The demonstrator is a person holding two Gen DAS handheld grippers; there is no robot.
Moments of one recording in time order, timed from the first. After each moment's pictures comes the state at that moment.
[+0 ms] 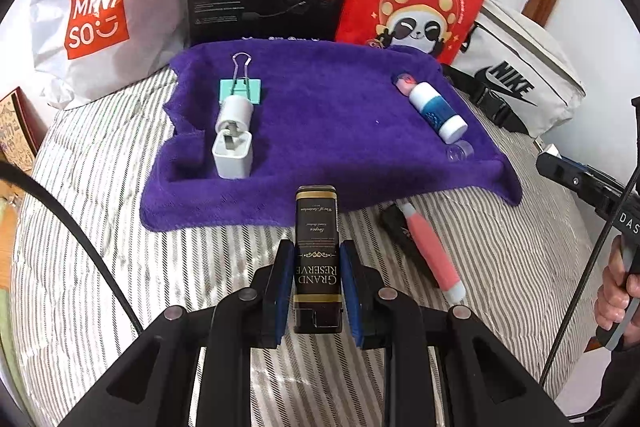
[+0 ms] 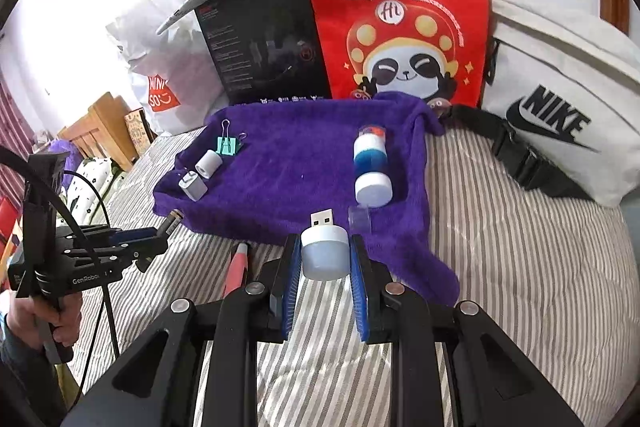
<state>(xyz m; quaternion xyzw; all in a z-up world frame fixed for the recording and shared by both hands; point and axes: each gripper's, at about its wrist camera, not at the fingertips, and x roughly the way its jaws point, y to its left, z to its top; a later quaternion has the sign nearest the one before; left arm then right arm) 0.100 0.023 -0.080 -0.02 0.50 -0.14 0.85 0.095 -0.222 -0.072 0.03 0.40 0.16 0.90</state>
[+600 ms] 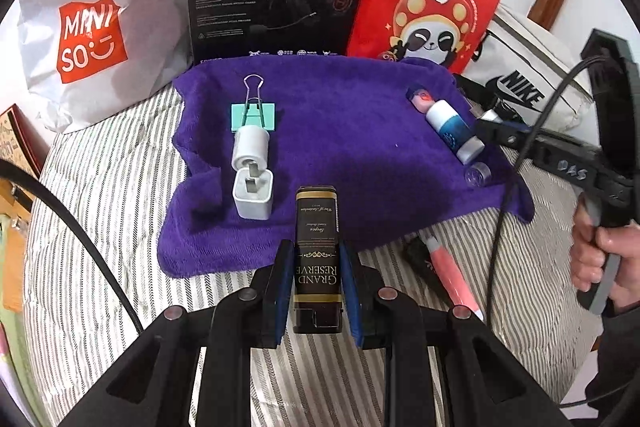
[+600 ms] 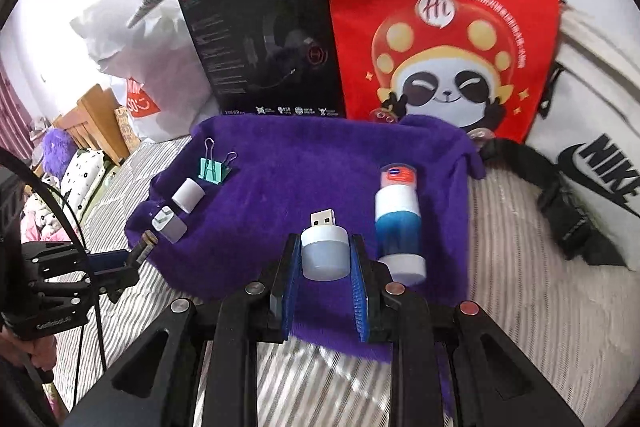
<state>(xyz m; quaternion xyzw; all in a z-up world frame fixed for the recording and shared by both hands) 0.133 0.032 -0.073 0.00 0.50 -0.14 0.85 0.188 -0.184 -0.093 0.01 0.42 0.17 0.89</state>
